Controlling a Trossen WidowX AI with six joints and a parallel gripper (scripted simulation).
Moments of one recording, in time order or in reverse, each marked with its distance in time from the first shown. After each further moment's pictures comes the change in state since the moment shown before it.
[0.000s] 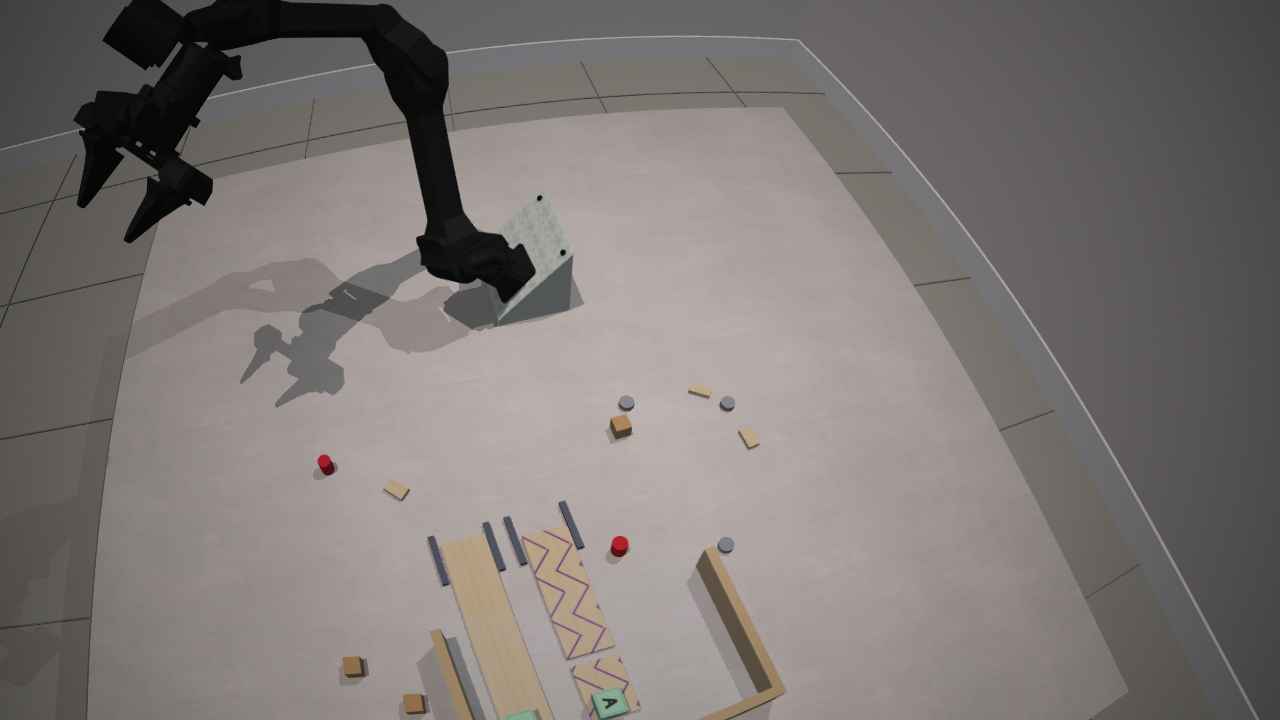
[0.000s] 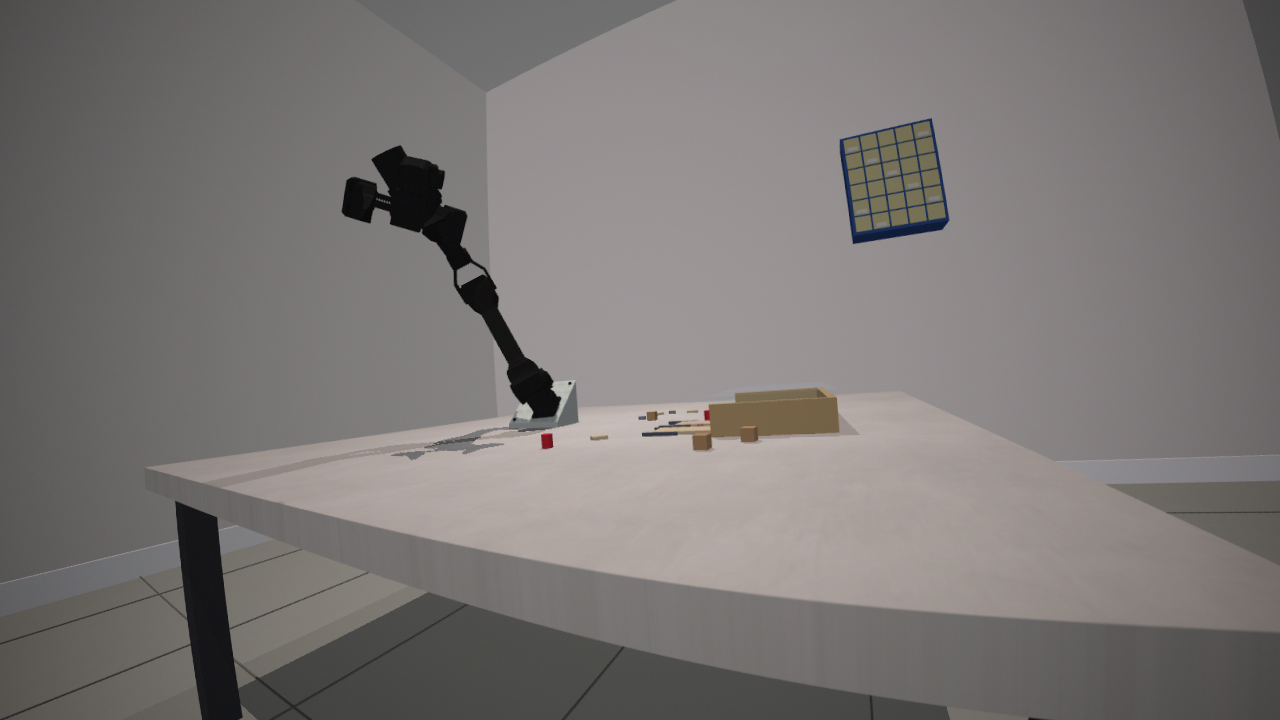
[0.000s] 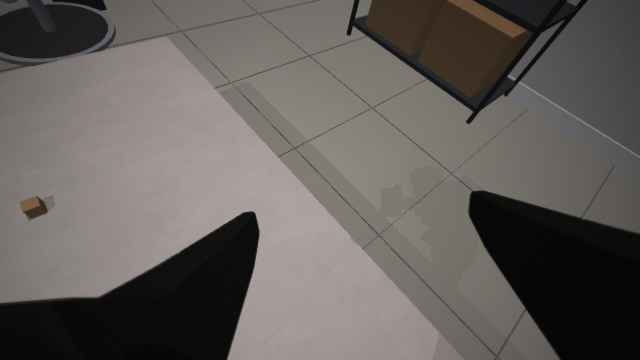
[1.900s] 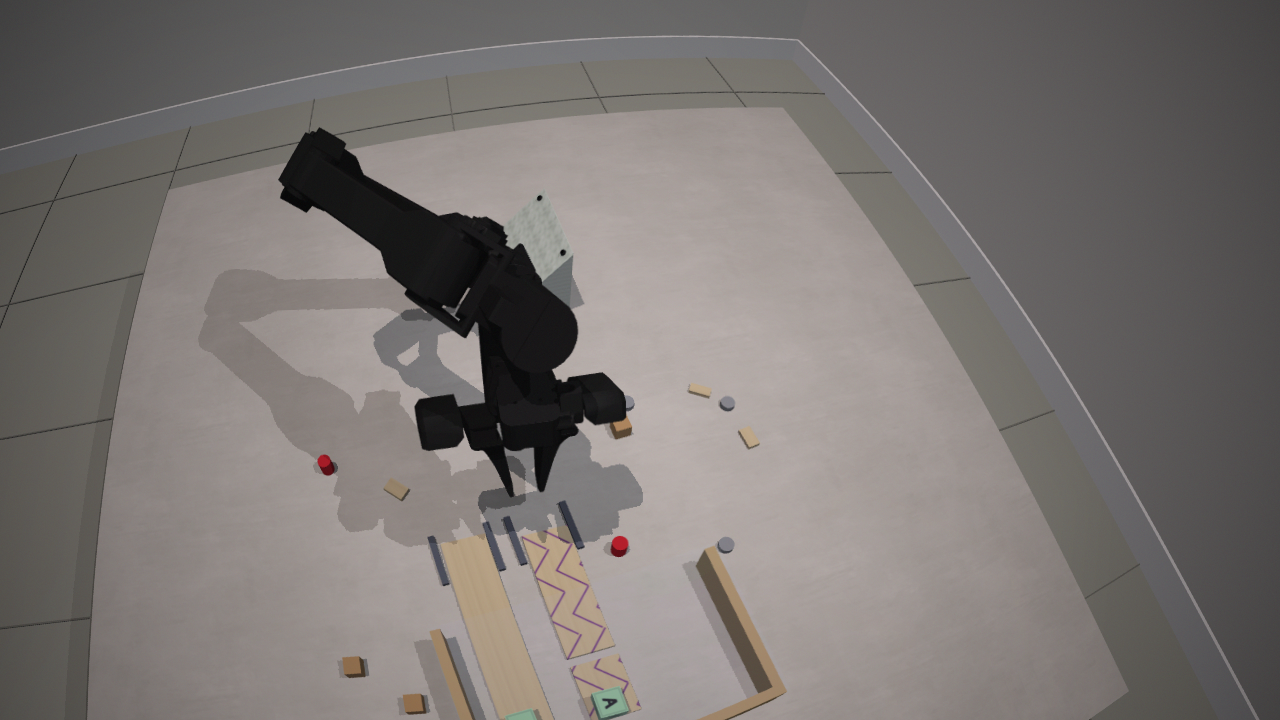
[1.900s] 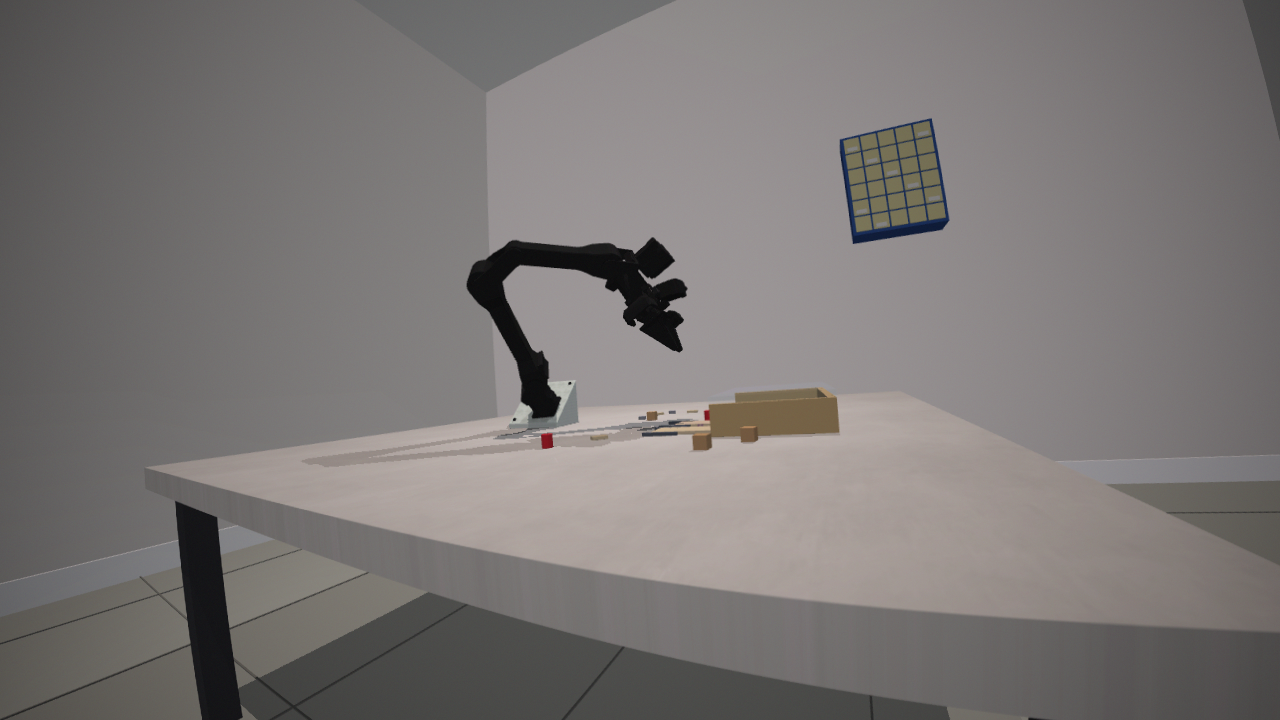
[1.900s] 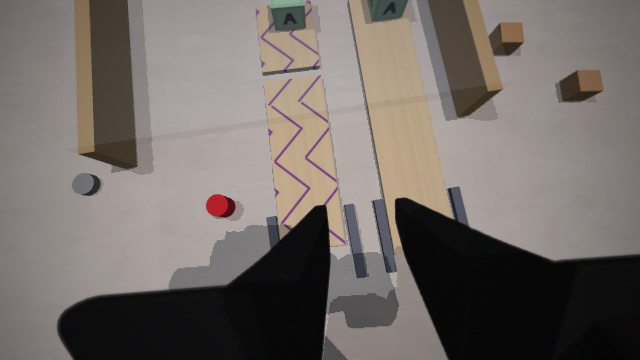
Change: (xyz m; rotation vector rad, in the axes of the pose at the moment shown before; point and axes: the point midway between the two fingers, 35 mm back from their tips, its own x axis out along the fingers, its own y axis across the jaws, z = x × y) arm 0.003 0.510 -0.069 -0.331 0.315 0.638
